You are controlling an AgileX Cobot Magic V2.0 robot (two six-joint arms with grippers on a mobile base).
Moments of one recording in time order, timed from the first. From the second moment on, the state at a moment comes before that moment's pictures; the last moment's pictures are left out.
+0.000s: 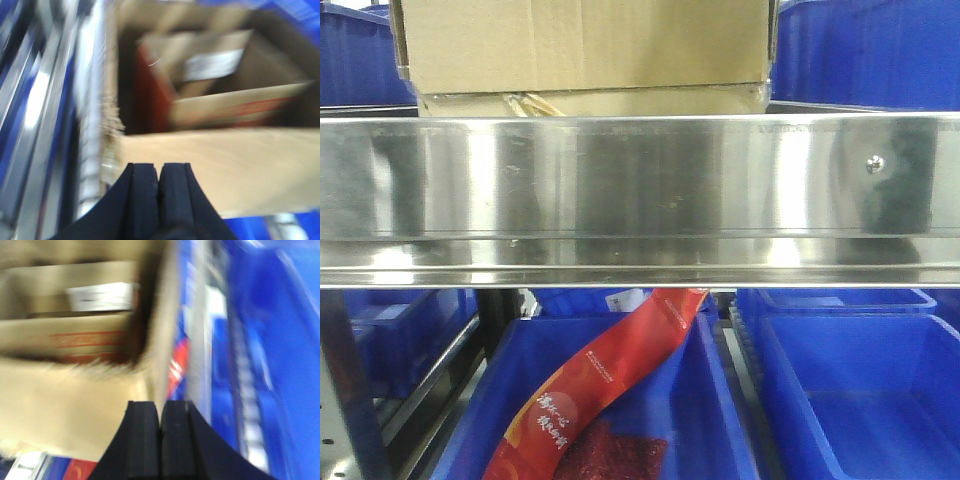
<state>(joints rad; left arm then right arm) -0.30 1.32 -1.56 0.08 0.76 -0.23 0.40 1.40 -1.57 -0.33 0.79 0.46</state>
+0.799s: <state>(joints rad) -0.35 0.55 -0.54 0.06 0.14 -0.22 0.40 0.64 -0.58 -0.38 -0.02 0.45</state>
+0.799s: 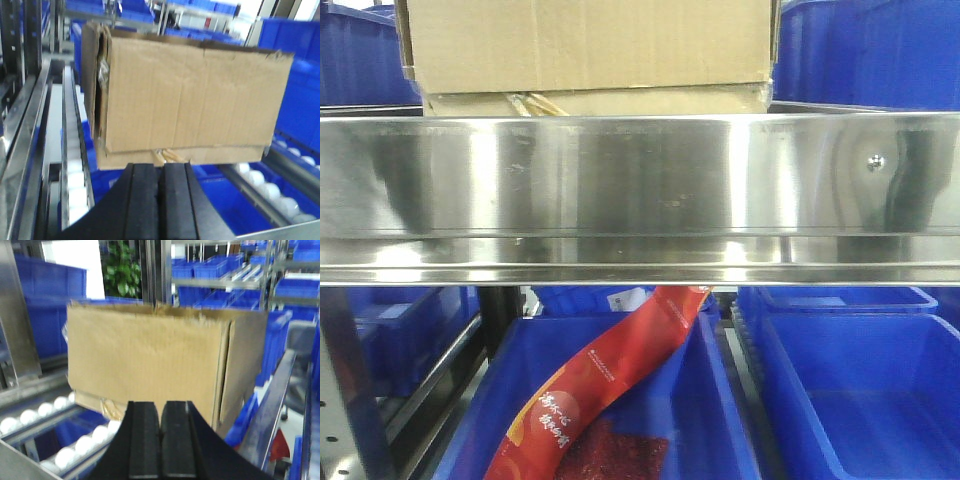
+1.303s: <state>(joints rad) -0.35 0.53 -0.54 0.06 0.13 -0.22 0.34 0.52 -0.54 -0.37 0.18 0.39</state>
